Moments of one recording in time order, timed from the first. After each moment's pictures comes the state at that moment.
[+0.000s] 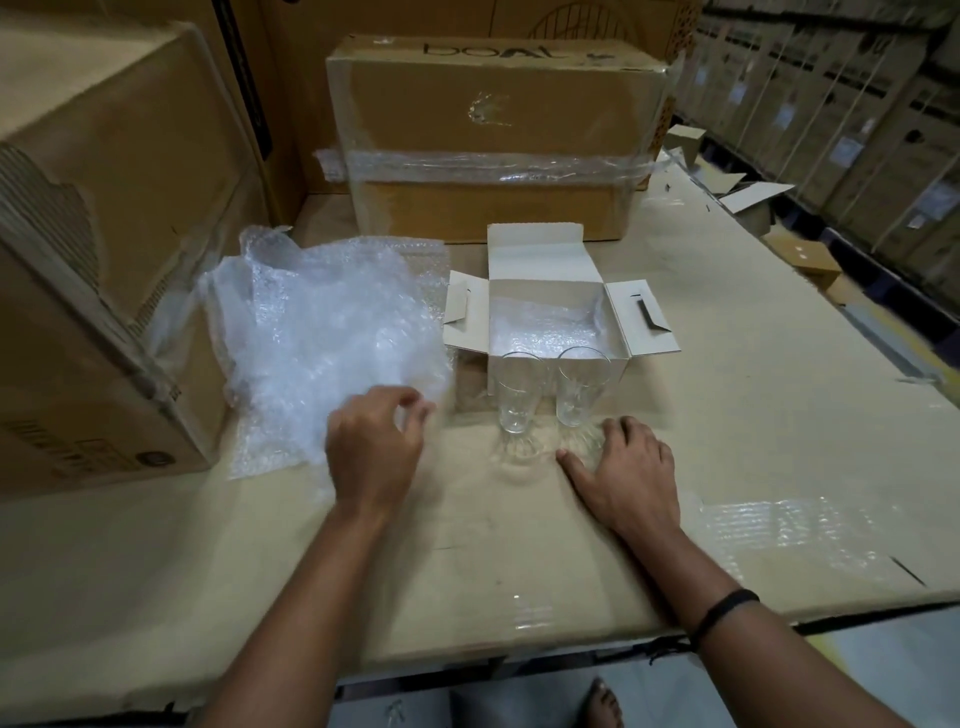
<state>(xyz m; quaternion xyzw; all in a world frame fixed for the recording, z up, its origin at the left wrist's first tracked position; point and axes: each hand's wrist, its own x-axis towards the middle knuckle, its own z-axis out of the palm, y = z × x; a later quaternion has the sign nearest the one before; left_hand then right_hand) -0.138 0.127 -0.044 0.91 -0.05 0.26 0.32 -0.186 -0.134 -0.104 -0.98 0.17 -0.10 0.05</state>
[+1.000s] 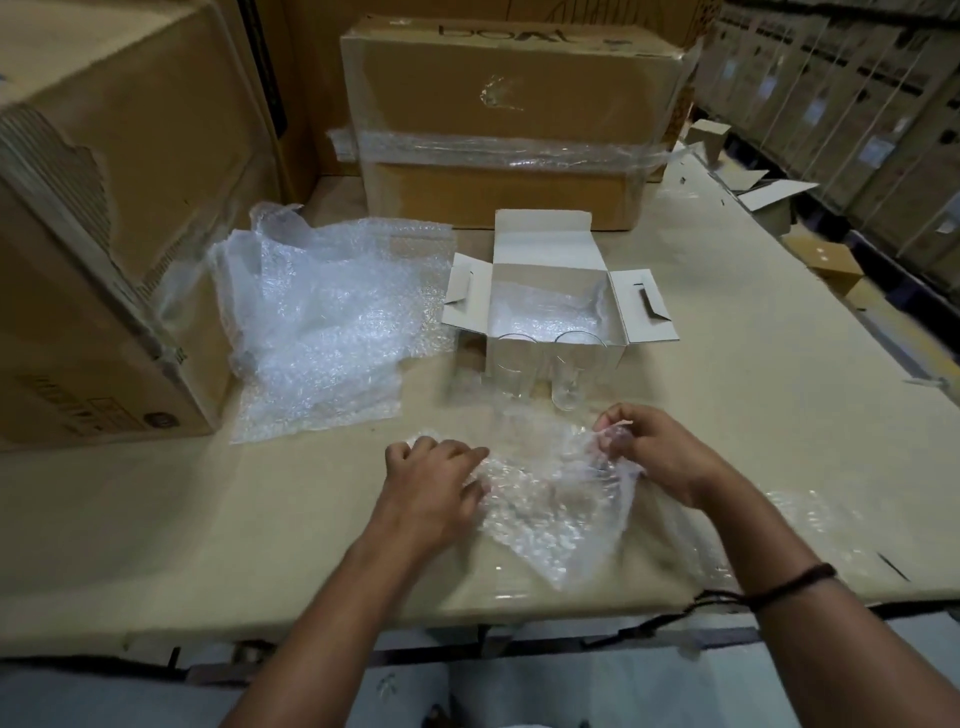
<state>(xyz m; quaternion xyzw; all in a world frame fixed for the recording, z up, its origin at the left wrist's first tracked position) -0.200 0.093 -0.064 0.97 -0.19 0.02 0.15 -0.192 -0.180 -0.050 -0.80 0.12 0.11 0.58</state>
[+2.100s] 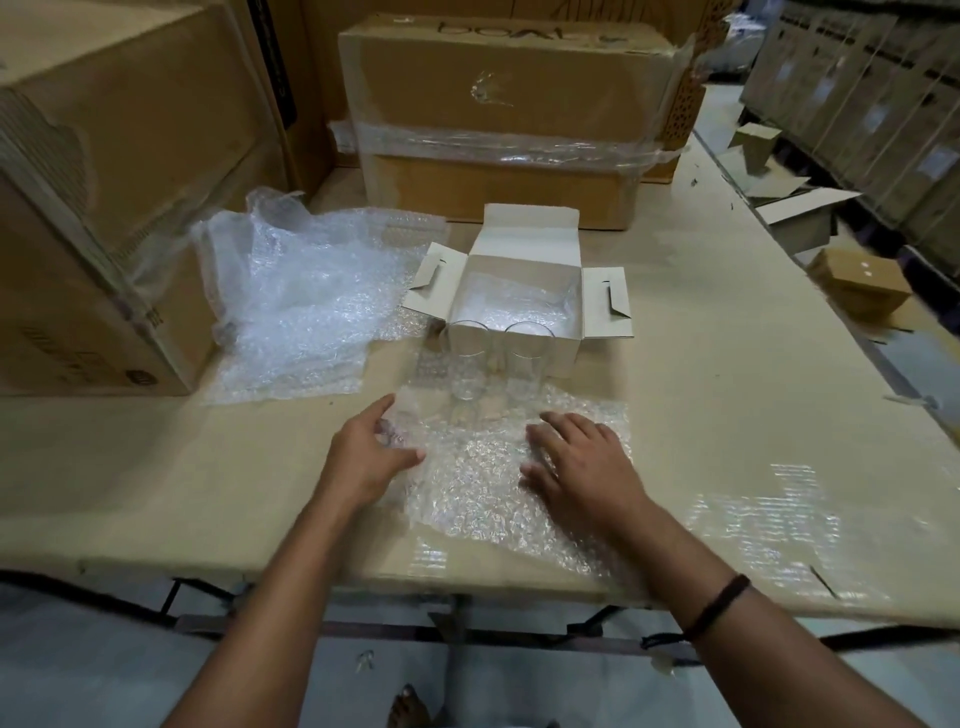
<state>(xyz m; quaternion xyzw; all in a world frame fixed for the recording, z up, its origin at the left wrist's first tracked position) -0.204 0.072 -0.055 0.87 0.10 -0.03 0.48 -0.216 -0.192 -0.077 -0.99 -0.15 0.02 0.08</state>
